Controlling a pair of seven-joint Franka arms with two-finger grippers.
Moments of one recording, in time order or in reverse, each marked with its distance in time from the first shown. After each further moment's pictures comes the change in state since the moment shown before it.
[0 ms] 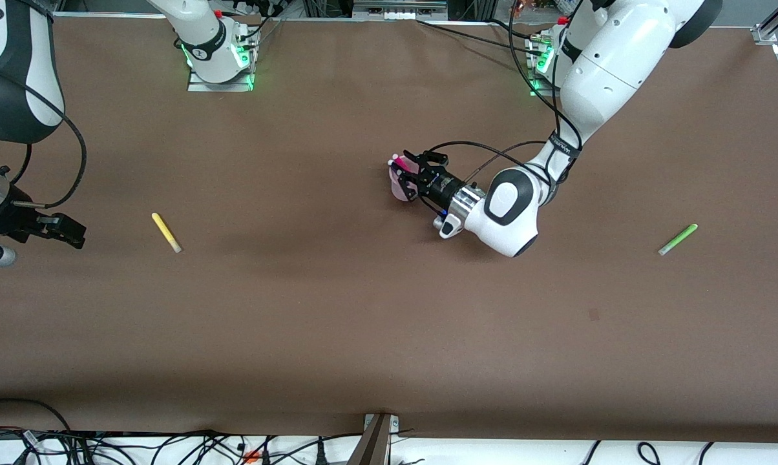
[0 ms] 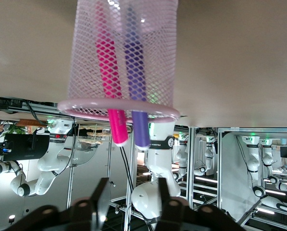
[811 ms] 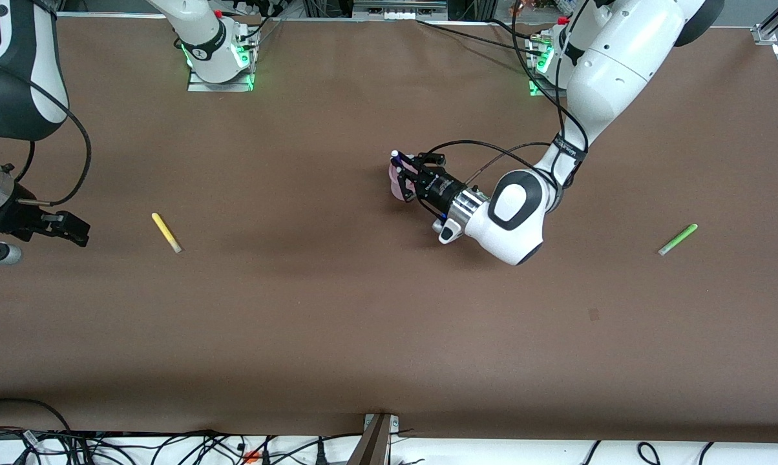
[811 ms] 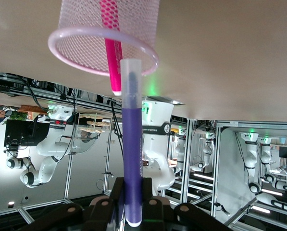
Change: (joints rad) left arm -0.002 -0.001 -0.002 0.087 -0.001 -0.069 -0.135; right arm 0.018 0.000 -0.003 0.000 -0.003 -0.008 0.000
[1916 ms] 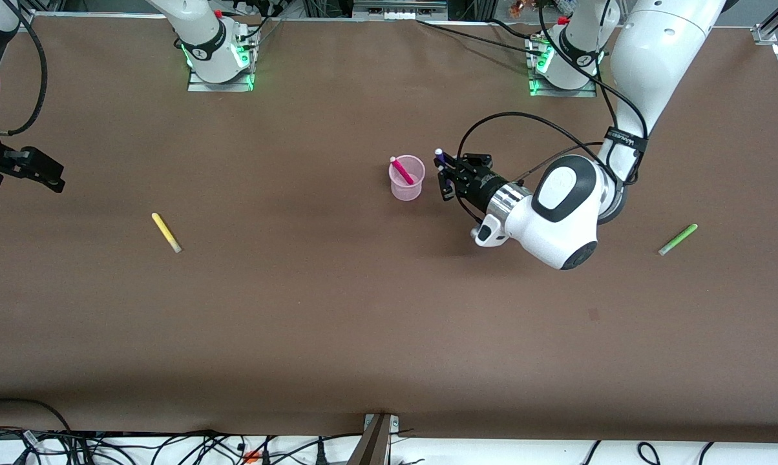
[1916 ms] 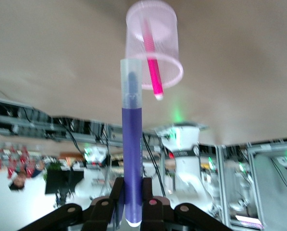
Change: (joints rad) left arm 0.086 -0.140 0.010 0.065 0.225 -0.152 0.008; right arm 0.022 -0.173 0.001 0.030 0.006 -0.244 -0.019
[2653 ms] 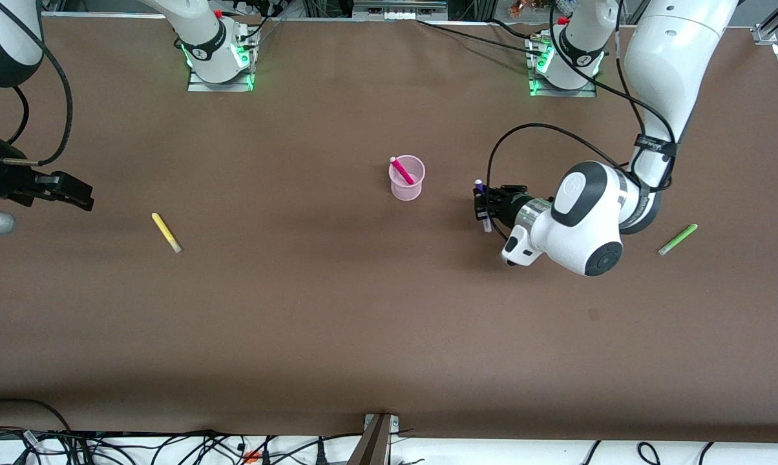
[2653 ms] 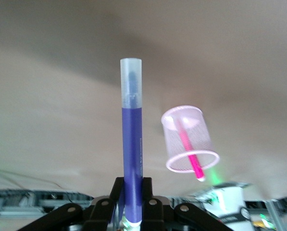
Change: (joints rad) left arm 0.022 -0.003 0.044 -0.022 0.320 0.109 0.238; right arm 0.274 0.185 -0.285 0.205 0.135 -0.104 0.005
